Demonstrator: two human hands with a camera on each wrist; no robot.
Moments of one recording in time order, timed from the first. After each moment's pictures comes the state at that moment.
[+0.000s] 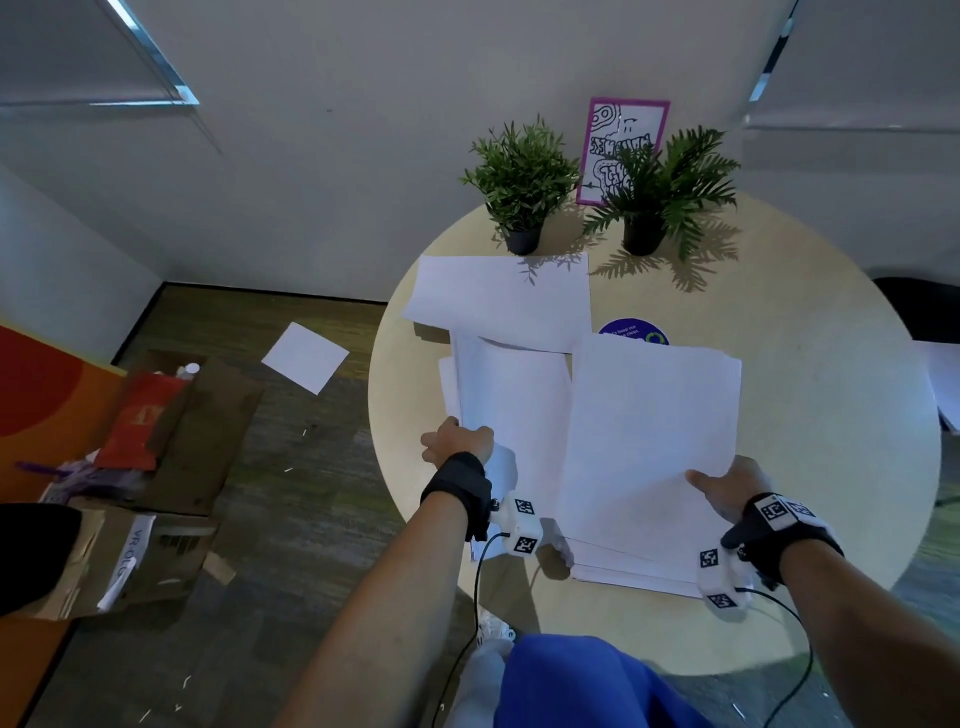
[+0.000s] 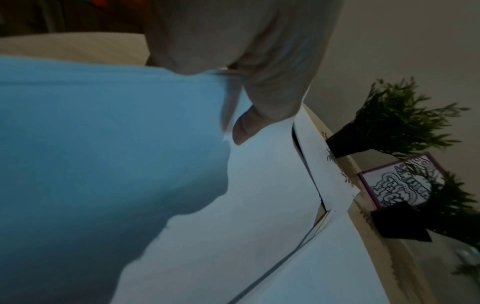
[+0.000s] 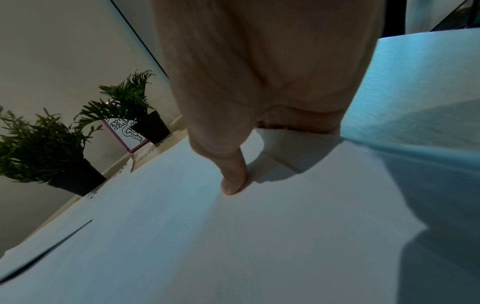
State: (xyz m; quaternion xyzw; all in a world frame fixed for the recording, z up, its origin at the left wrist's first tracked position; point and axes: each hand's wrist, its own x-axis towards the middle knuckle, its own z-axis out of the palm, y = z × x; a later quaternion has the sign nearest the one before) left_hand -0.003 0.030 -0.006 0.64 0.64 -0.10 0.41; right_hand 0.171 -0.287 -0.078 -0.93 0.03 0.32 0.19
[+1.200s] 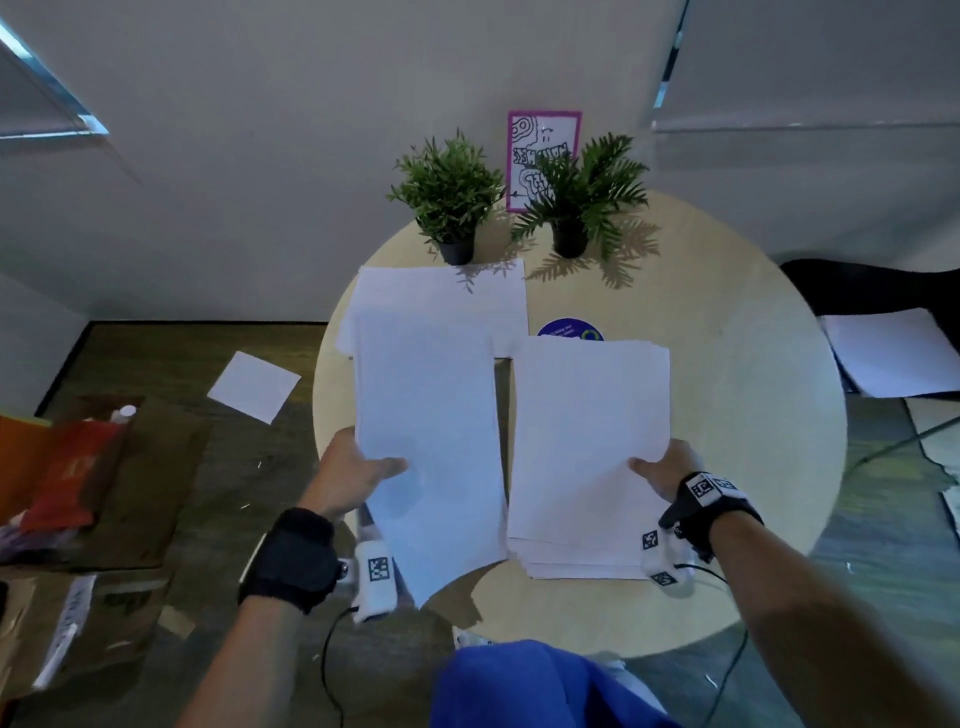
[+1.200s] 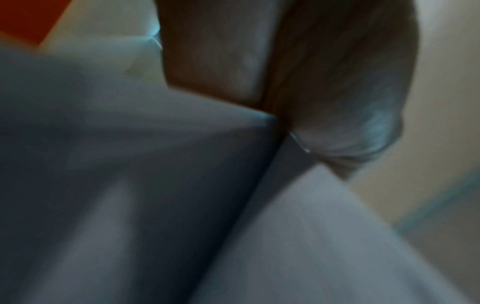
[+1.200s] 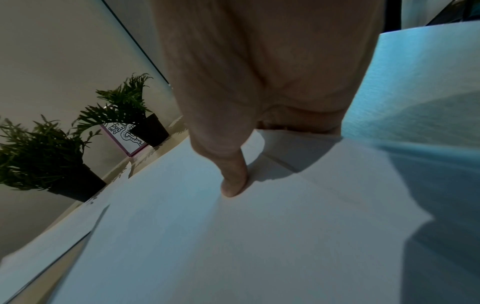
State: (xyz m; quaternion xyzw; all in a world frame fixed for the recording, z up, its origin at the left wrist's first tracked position) left_hand -0.070 0.058 0.097 0.73 0.38 -0.04 0.57; right_hand 0.176 -0.291 -0.094 -0.92 0.05 0.33 0.20
